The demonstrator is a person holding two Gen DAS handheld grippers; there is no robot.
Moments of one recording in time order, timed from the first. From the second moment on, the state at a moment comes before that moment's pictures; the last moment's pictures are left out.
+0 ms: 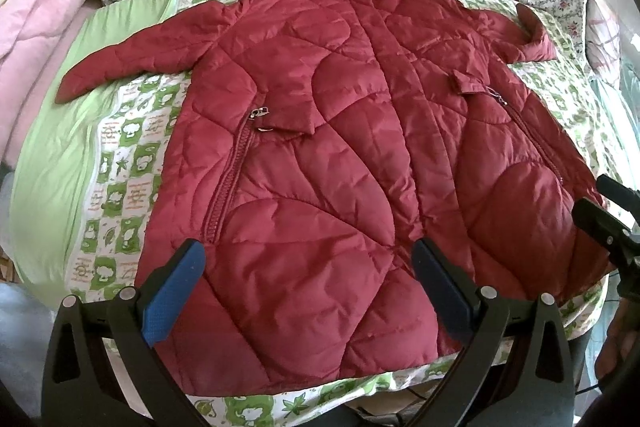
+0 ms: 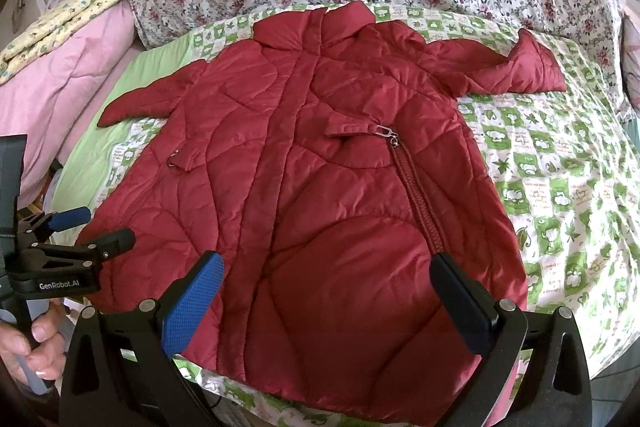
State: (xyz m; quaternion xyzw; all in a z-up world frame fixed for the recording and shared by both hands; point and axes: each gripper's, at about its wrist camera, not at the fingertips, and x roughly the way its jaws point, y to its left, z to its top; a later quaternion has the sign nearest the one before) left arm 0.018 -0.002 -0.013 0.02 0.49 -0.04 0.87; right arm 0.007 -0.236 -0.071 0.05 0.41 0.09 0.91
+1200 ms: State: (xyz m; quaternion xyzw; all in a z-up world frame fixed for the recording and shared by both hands) left arm 0.084 0.013 -0.027 0.00 0.51 -0.03 0.86; right arm 0.090 -0.337 -0.056 0.12 0.40 0.02 0.91
